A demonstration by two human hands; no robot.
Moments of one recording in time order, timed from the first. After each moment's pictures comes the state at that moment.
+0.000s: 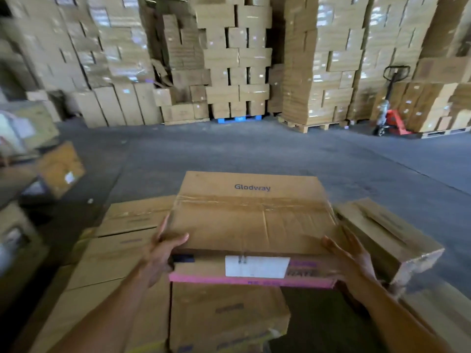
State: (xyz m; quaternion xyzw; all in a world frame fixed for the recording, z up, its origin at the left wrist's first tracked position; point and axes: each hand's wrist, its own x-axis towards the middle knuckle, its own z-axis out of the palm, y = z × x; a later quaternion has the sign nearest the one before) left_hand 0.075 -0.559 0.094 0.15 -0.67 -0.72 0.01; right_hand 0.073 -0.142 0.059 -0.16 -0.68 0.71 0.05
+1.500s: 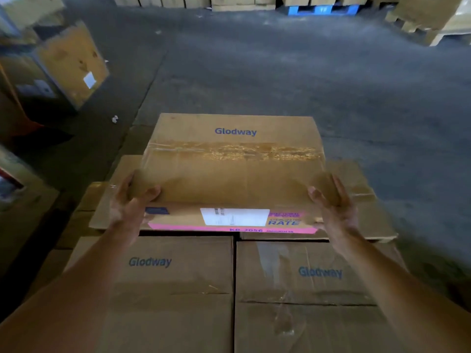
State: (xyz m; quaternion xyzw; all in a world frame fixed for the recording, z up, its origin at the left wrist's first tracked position) left_hand -0.442 -0.963 -0.164 0.35 -0.61 -0.69 0.16; right_hand -0.544 -0.580 -0.183 -0.14 -0.73 0.67 -0.04
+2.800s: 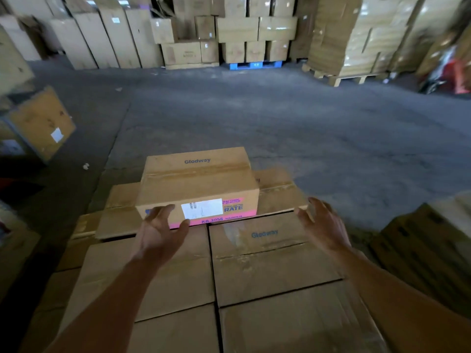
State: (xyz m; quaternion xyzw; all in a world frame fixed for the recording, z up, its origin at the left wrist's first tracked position) left_hand -0.250 -0.821 -0.037 0.11 -0.94 -0.27 0.16; right_hand -0.295 -0.461 -0.031 -0.07 -0.95 0.29 0.04
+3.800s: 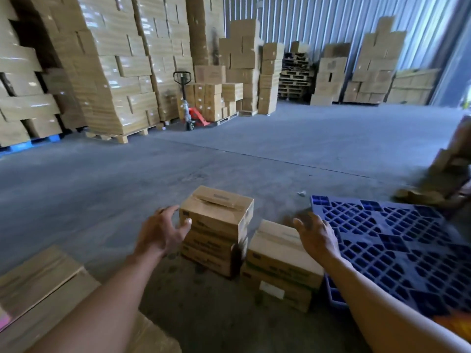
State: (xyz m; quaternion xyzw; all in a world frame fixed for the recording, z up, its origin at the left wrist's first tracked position) left_hand -0.030 -0.218 0.142 -0.34 -0.90 -0.28 0.02; right_hand 0.225 0.053 0.081 -0.46 -0.79 0.31 0.24
